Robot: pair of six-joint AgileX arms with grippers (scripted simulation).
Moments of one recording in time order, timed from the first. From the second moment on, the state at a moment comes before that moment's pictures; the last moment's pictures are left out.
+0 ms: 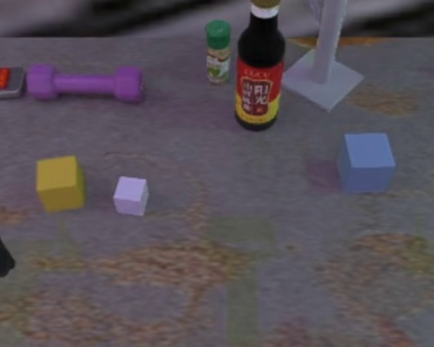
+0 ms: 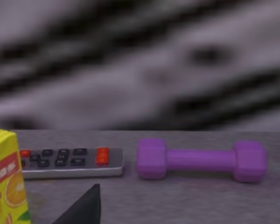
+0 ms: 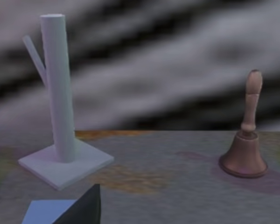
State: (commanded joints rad) left arm 0.00 0.00 0.00 0.00 0.00 0.00; right arm 0.00 0.00 0.00 0.00 0.00 0.00
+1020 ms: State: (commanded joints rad) left arm -0.19 1.16 0.88 -0.59 0.00 -0.11; right arm 0.00 0.00 0.00 0.00 0.00 0.00
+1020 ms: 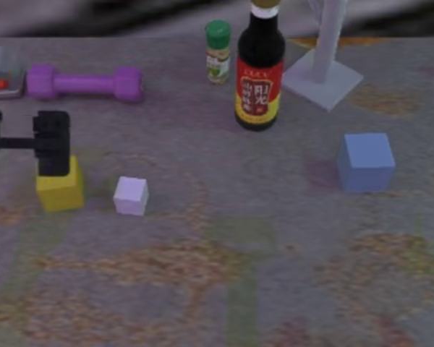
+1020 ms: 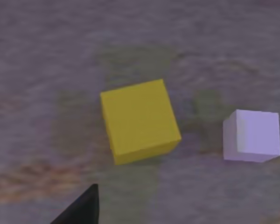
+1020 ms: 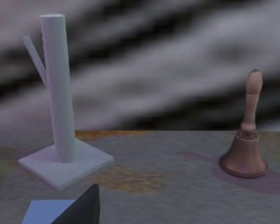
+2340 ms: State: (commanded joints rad) left arm -0.36 2.16 1.66 -1.07 0.00 -0.20; right arm 0.00 0.00 0.00 0.00 0.00 0.00
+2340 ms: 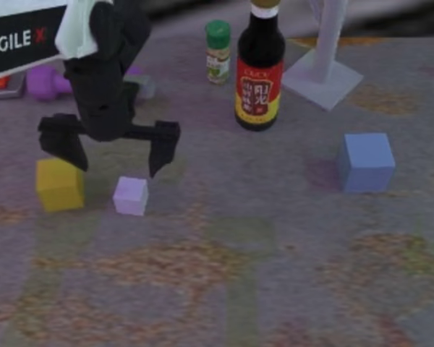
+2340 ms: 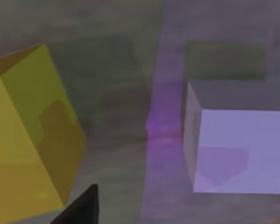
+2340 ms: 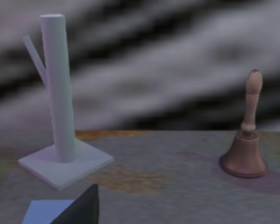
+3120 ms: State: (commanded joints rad) left arm -0.36 2.28 1.51 -0.80 0.00 -0.20; right arm 0.00 0.00 0.00 0.00 0.00 0.00
